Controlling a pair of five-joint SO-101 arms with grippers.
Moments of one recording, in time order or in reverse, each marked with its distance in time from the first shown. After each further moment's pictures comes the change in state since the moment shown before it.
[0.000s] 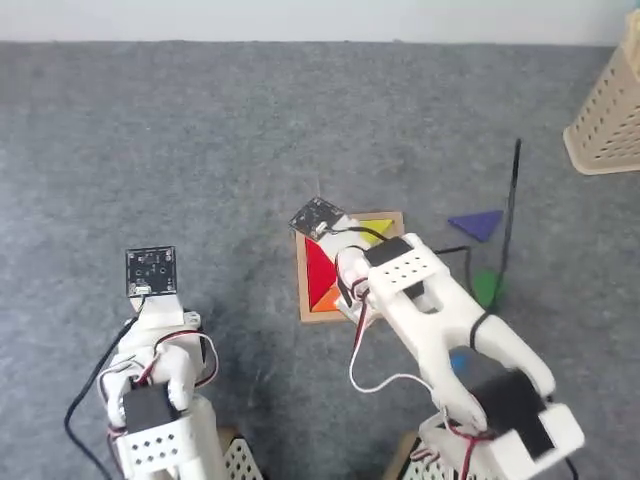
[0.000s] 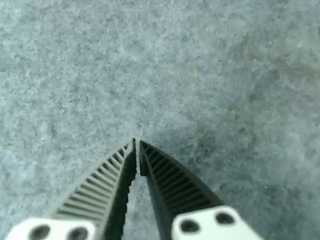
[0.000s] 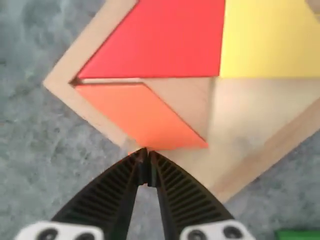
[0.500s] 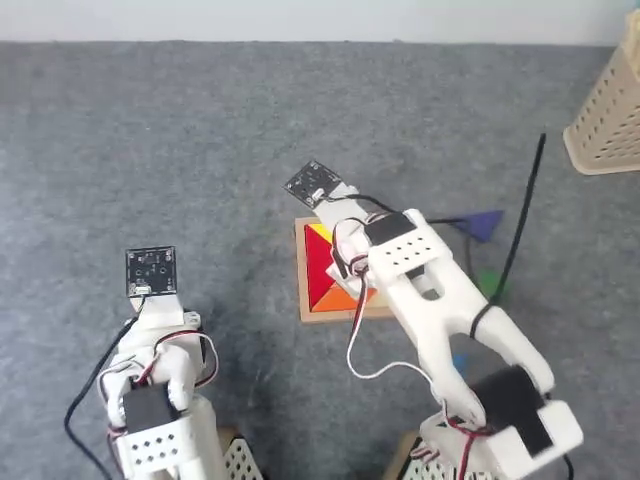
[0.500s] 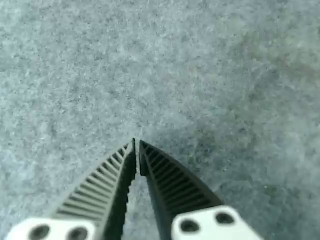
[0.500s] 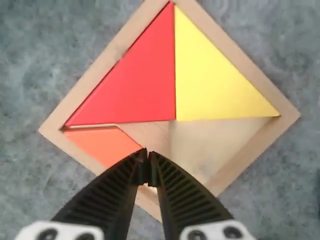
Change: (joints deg) left arm 0.0 0.0 0.0 0.0 0.0; right arm 1.4 -1.0 -9.7 2.2 0.0
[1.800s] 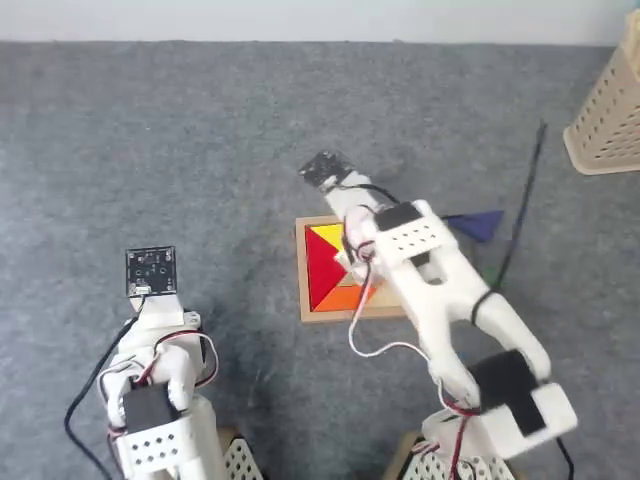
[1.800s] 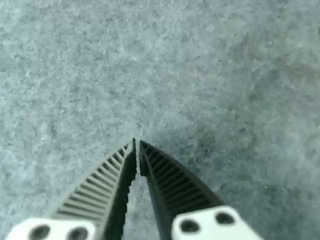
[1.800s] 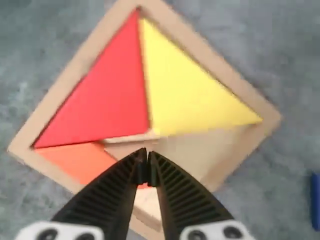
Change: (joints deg) left arm 0.0 0.0 0.0 0.0 0.0; right arm 4.3 4.4 -1.3 -4.4 0.0
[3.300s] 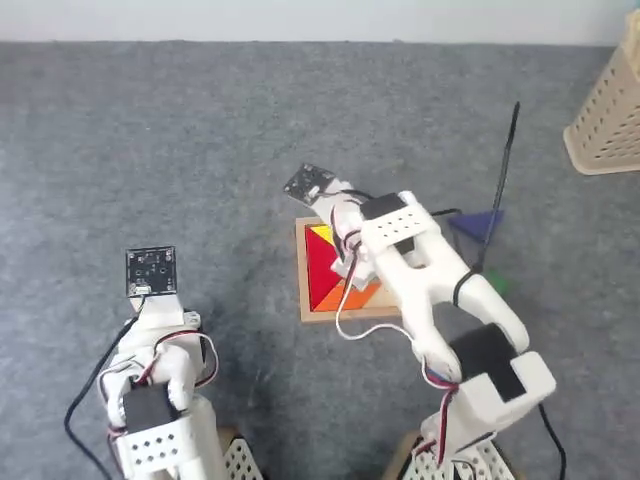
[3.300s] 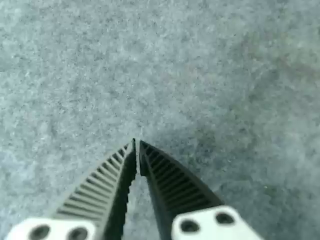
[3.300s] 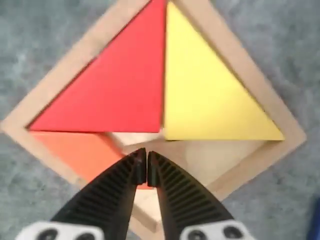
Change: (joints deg) left arm 0.0 0.0 0.0 0.0 0.0; right arm -2.9 9.3 -8.2 6.2 9.0
